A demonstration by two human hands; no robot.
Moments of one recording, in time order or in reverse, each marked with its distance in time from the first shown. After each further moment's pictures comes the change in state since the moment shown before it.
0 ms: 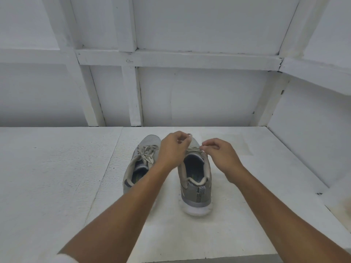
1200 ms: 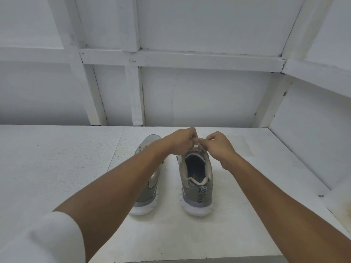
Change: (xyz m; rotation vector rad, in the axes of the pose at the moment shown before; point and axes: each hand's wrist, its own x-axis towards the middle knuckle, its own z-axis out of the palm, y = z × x) left_hand 0.035 0.021 -0.015 0.514 -0.515 0.156; right_hand 0.016 -0.028 0.008 -0.042 -0.016 0.105
